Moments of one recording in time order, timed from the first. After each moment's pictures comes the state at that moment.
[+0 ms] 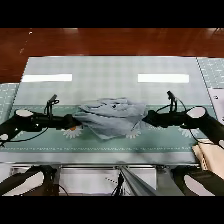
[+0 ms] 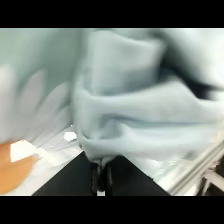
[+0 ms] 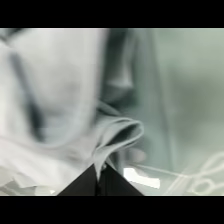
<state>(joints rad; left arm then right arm) 0.12 -1.20 0.48 0.54 -1.05 -0.93 0.07 -1.07 0.53 -0.64 0.87 1.32</state>
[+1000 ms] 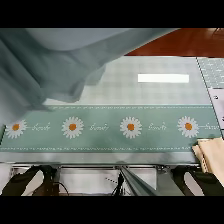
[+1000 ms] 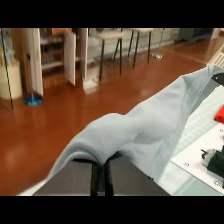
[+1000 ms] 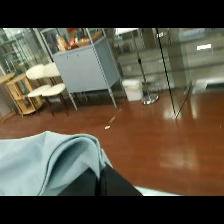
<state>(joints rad) 0.21 -0.83 1.94 0.54 -1.28 -1.23 -0.13 -0.73 1.57 -0.72 0.98 1.37</state>
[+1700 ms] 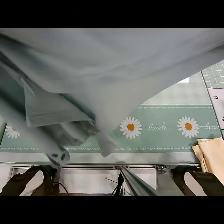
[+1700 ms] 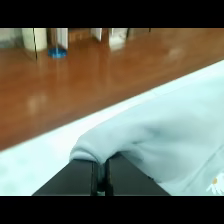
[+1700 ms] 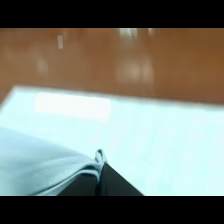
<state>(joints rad) 0.21 -0.92 2.05 0.73 -1.51 -1.36 -0.13 -0.86 1.81 -1.03 1.50 1.56</state>
